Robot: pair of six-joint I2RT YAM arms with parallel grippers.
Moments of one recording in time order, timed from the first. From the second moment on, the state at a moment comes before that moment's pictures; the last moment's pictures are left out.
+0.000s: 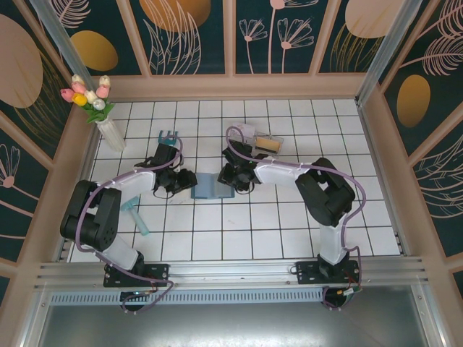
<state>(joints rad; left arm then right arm) -0.31 1.60 0.82 -0.32 0.33 -0.61 0.78 1.94 1.24 -0.36 -0.10 1.04</state>
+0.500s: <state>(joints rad) -0.31 1.64 0.82 -0.31 0.34 -0.61 0.77 1.95 1.25 -0.33 -0.17 0.99</state>
